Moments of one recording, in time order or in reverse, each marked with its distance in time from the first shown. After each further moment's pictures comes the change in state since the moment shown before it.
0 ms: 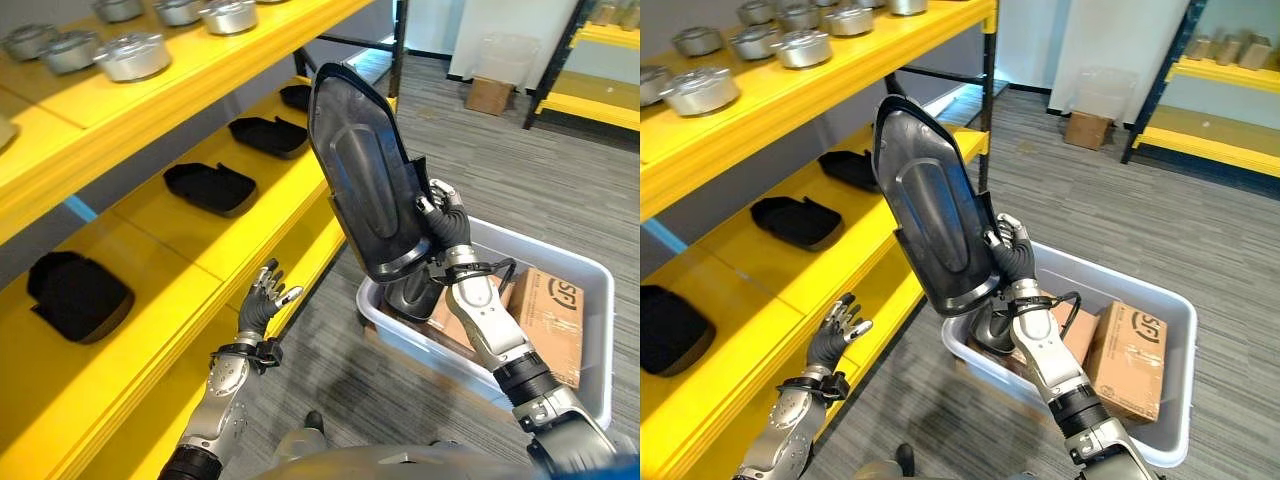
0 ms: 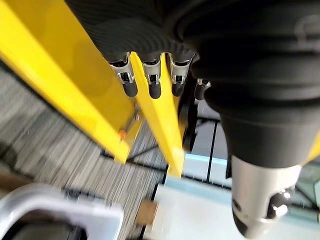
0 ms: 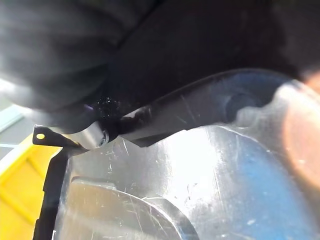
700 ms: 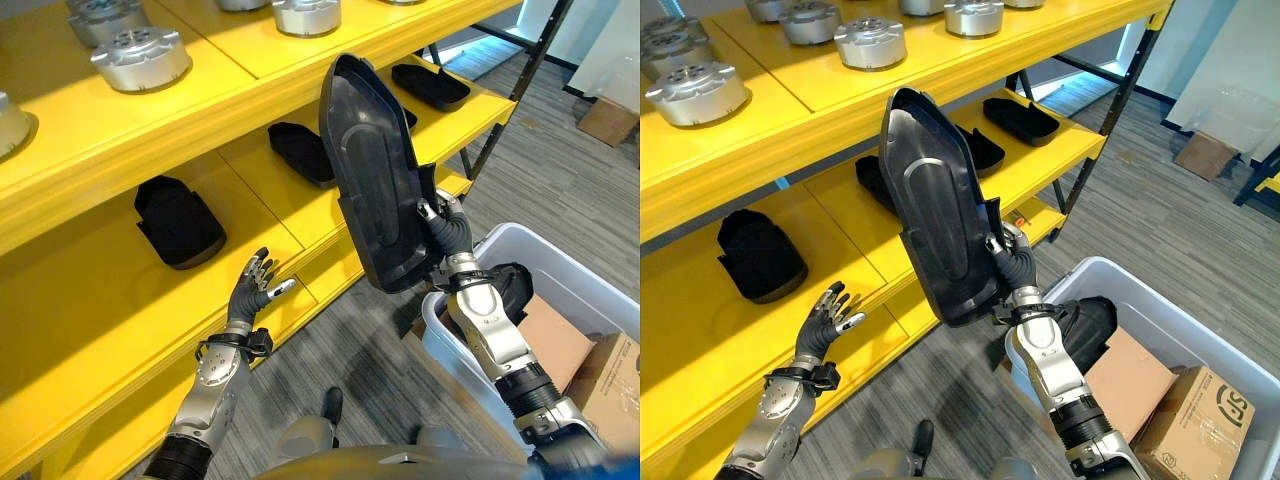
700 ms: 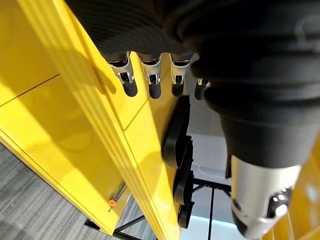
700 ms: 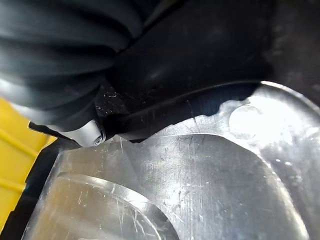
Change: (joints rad) left arm -0.046 0.023 -0.028 0.011 0.076 0.001 -0.004; right arm 0.073 -0.011 -0.033 -0.035 0.075 -0.002 0.070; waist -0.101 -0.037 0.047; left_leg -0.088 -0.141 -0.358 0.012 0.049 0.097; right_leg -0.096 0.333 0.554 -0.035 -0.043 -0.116
